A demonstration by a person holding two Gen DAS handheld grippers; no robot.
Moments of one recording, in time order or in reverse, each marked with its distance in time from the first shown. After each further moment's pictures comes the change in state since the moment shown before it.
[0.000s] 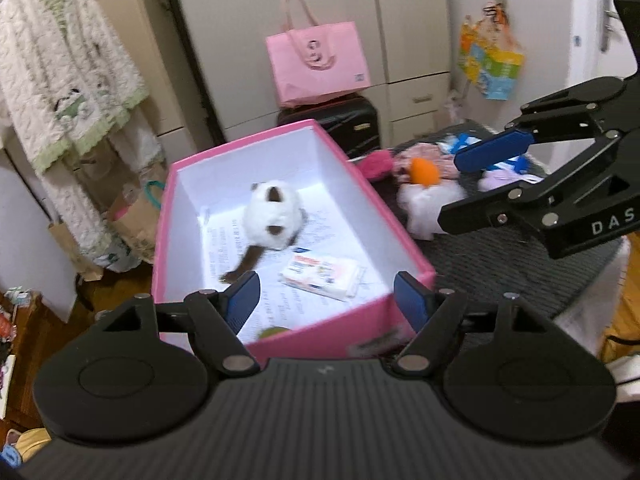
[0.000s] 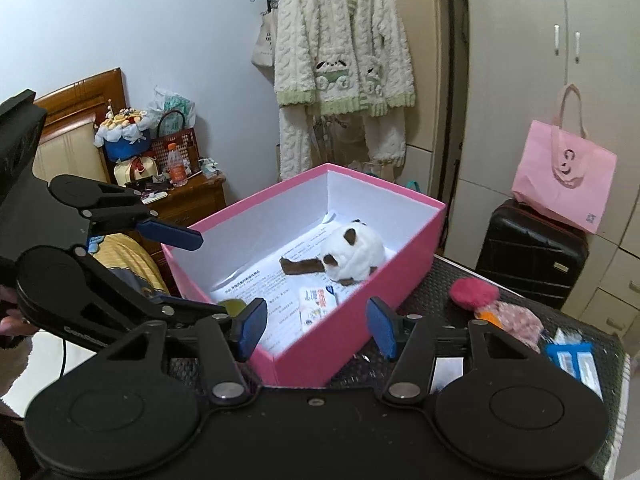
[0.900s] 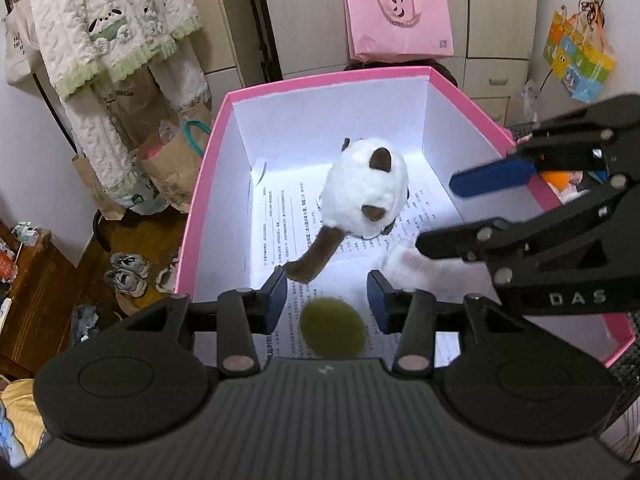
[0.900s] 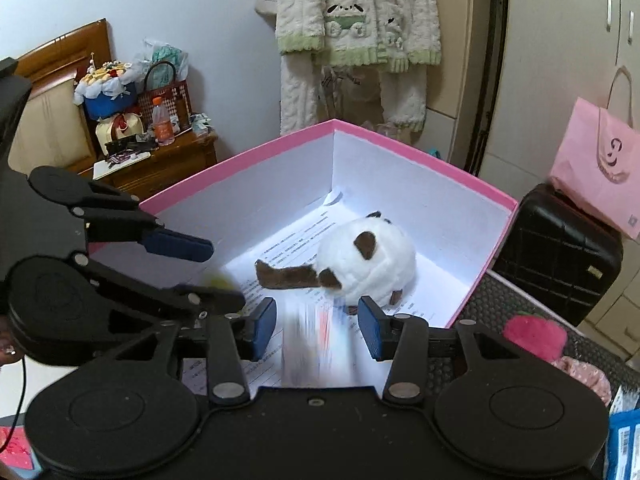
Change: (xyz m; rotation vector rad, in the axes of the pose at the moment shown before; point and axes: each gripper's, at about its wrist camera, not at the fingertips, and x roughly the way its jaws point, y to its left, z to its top) left arm 0.108 0.078 -0.001 -0.173 0.122 0.124; right arm 0.150 -0.005 0.034 -0.055 0.133 0.011
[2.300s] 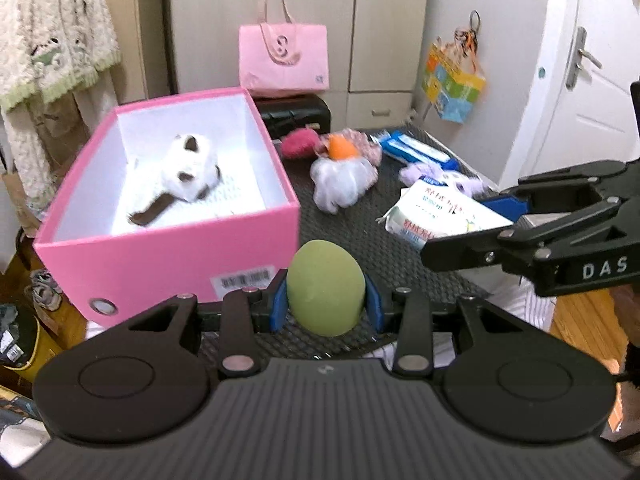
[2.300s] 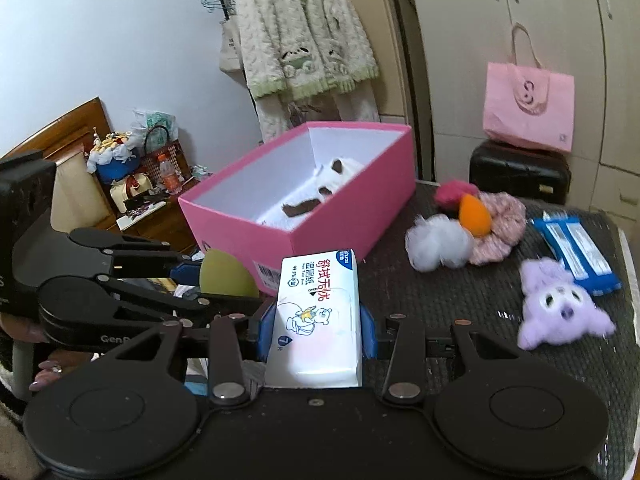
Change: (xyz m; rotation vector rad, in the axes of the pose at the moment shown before) left arm -0.116 -0.094 -0.086 0.015 -0.159 -0.266; right arm -0.173 0.021 -0.143 0.241 -0.136 0.008
